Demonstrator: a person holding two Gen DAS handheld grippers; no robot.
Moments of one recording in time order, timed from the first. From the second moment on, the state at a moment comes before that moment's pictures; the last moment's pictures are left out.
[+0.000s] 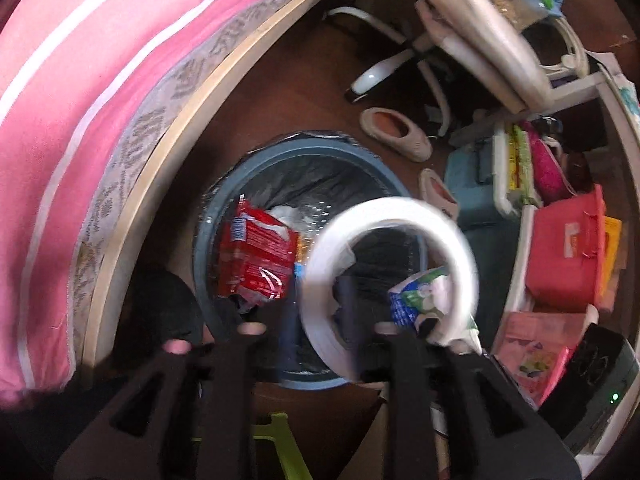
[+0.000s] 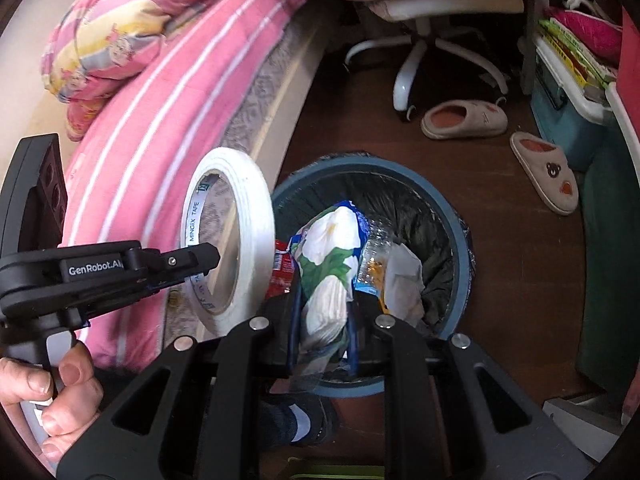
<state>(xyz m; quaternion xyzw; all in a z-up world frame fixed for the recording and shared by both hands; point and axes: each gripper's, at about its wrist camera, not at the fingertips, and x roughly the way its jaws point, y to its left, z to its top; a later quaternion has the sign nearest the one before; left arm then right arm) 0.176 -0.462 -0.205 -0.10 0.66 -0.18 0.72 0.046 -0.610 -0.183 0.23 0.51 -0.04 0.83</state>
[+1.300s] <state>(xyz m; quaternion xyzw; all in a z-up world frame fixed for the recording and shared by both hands) 0.046 -0.237 0.036 -0.16 0.39 -0.04 0.91 -0.035 -0.446 0.047 0.05 0.29 0.11 0.95</state>
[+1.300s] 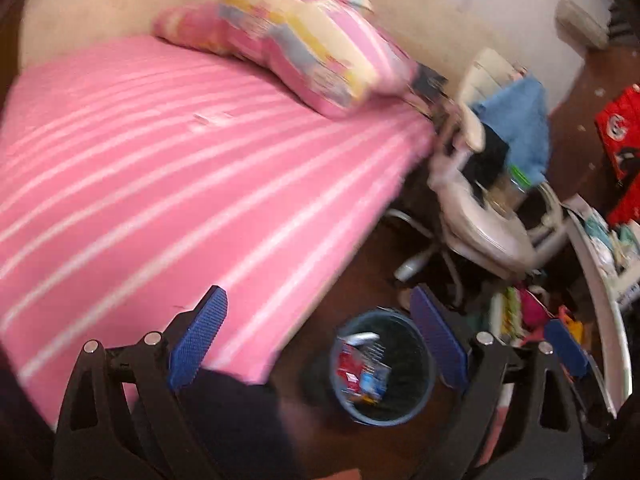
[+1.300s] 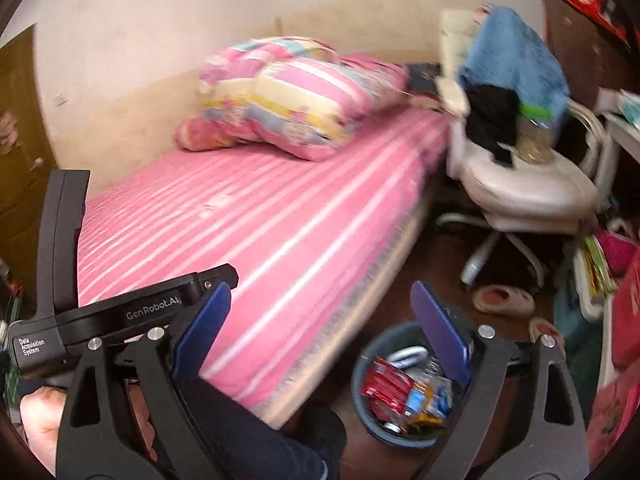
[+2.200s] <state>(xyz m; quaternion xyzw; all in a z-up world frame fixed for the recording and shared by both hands) -0.017 -0.033 0.003 -0.14 0.35 0.19 0.91 -0.039 -0.193 0.066 -0.04 0.22 0.26 0.94</state>
